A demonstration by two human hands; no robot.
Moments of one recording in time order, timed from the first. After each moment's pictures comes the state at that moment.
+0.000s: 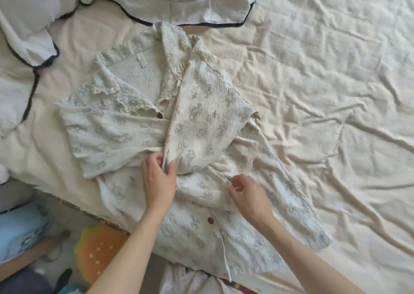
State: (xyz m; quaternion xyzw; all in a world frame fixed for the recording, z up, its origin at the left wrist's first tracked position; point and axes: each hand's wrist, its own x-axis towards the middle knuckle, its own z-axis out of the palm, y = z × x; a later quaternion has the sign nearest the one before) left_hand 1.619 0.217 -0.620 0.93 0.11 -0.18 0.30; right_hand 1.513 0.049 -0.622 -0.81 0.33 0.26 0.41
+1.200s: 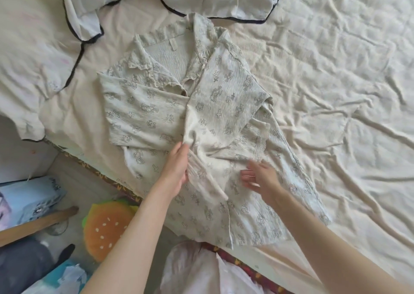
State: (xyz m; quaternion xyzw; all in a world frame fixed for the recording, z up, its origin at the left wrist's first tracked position) left_hand 1.586 0.232 -0.569 0.68 0.29 -0.39 0.54; right_hand 1.498 0.051 -0.615 -0.48 0.55 0.24 0.65
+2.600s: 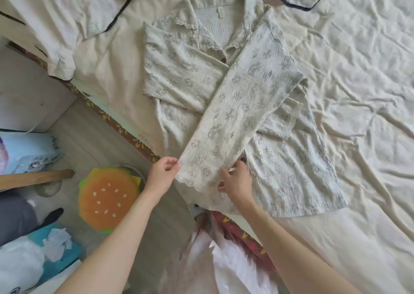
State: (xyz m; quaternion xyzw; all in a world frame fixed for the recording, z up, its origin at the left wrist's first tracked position) left_hand 1.475 0.385 -0.633 0.81 0.23 -0.31 0.45; right_hand 1.437 0.198 -0.601 -0.71 0.40 0.23 0.53
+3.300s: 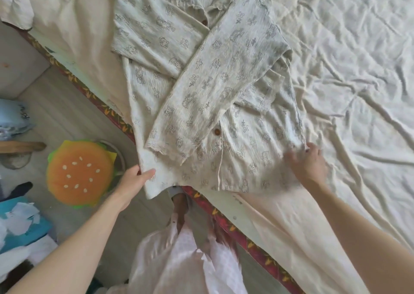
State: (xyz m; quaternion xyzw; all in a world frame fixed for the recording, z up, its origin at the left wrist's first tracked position) left_hand 1.382 0.390 -0.674 0.74 0.31 -0.36 0.48; right_hand 1.377 -0.019 -0.637 -0.88 0.39 0.21 0.18
